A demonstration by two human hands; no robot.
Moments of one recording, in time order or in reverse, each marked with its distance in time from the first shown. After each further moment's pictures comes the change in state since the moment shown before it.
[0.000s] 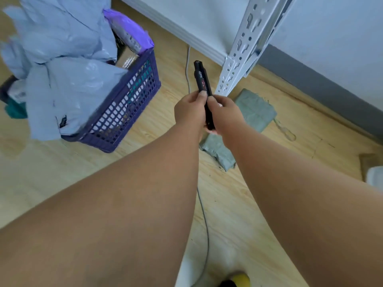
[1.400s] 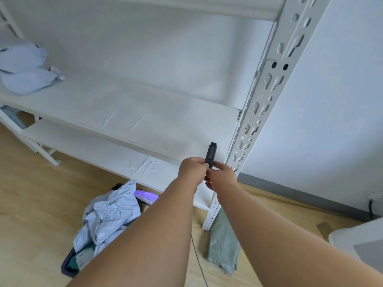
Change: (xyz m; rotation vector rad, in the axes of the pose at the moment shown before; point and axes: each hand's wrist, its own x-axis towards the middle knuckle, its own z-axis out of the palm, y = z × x) left_hand -0.127 0.454 0.004 0.443 -0.343 0.179; right_hand -0.139 -0.411 -0.050 0.399 0.273 0.011
